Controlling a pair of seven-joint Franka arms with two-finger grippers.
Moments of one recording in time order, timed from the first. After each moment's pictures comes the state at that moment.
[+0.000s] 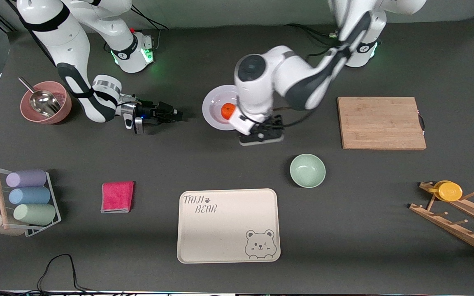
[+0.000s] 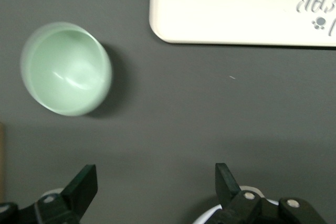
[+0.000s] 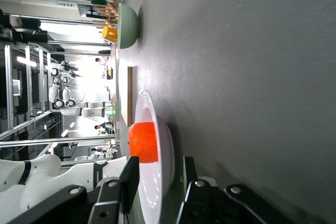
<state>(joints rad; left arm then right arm) -0.39 0.40 -0.35 -1.63 0.23 1.98 -0.85 0.17 0.38 -0.03 -2.69 1.79 1.90 -1.53</state>
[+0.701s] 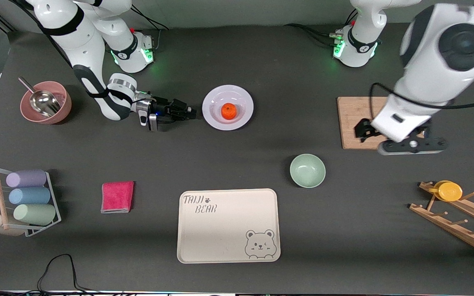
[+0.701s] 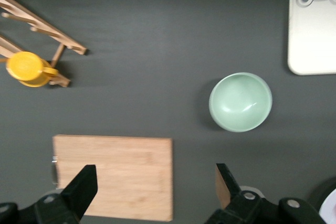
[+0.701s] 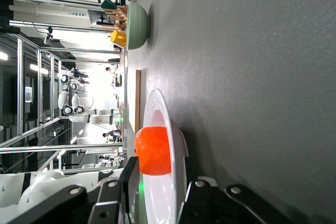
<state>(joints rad) 0.07 0.09 -0.35 -1.63 0.13 1.69 -0.26 0.21 0.42 0.07 -2.68 1.99 1.91 -1.61</state>
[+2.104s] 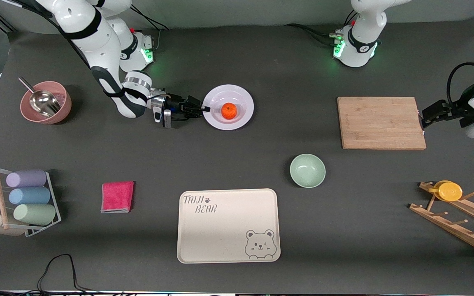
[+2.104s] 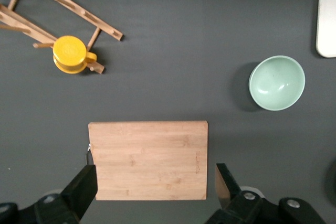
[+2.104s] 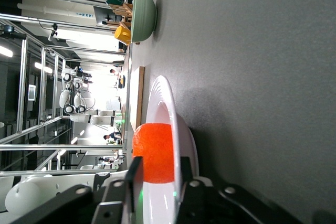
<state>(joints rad) 0.29 -0.01 -0.30 -1.69 0.01 1.65 0.01 0.28 0.47 0.15 -2.66 2.16 1.91 -1.71</state>
